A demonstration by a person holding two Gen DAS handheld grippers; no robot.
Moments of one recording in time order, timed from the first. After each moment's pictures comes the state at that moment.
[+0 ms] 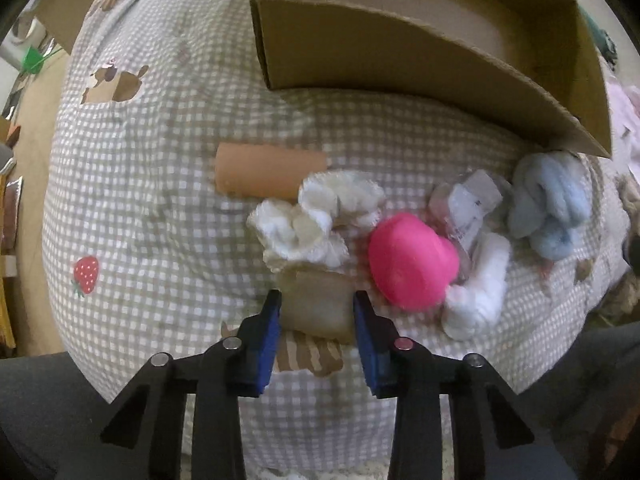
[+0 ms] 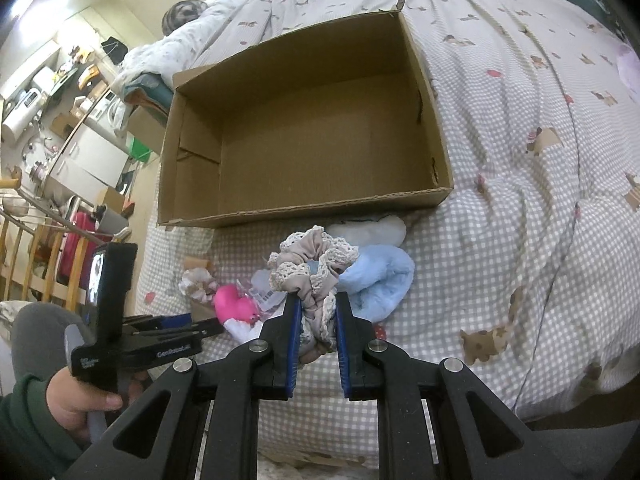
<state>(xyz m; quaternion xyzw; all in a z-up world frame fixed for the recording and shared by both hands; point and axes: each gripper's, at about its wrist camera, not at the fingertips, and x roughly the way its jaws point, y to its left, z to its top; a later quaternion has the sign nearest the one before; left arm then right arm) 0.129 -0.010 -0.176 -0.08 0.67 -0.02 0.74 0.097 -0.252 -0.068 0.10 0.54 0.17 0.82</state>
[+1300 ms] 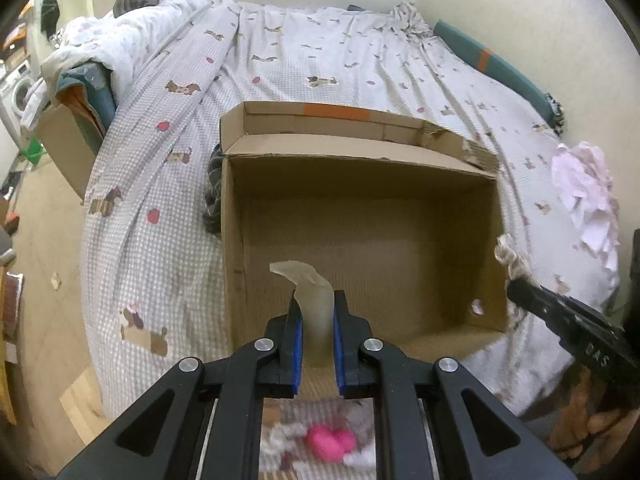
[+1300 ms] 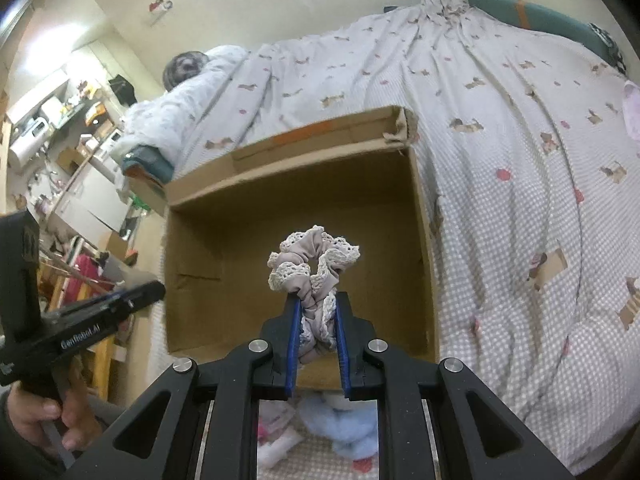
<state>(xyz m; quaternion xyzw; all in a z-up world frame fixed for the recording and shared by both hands) 0.237 -0.017 -0.019 -0.05 0.50 -0.05 0.86 0.193 -0.261 -0.022 0.12 0.47 0.17 0.86</state>
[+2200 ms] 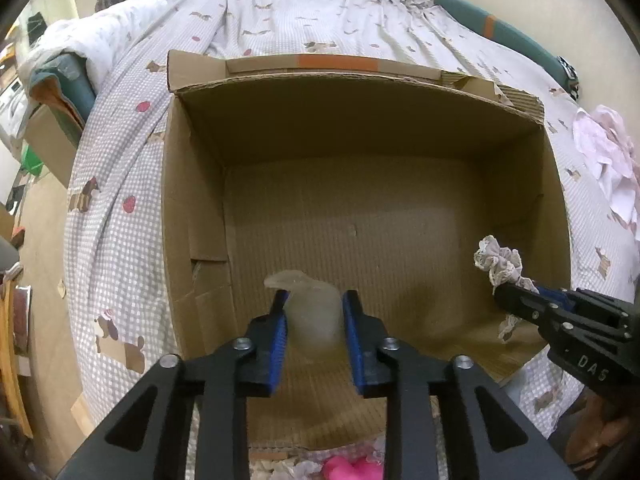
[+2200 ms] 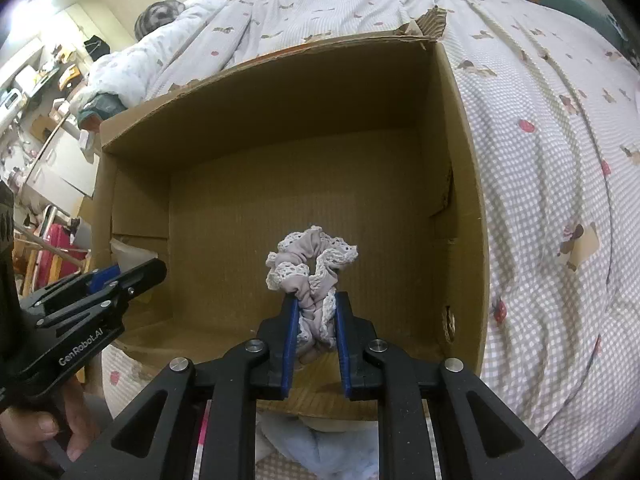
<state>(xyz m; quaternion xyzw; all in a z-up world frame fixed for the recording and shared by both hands) 0.257 -0.031 -0.086 -0.01 0.52 -0.04 0.85 0.224 -0.231 -0.091 0.07 0.54 0.14 0.83</state>
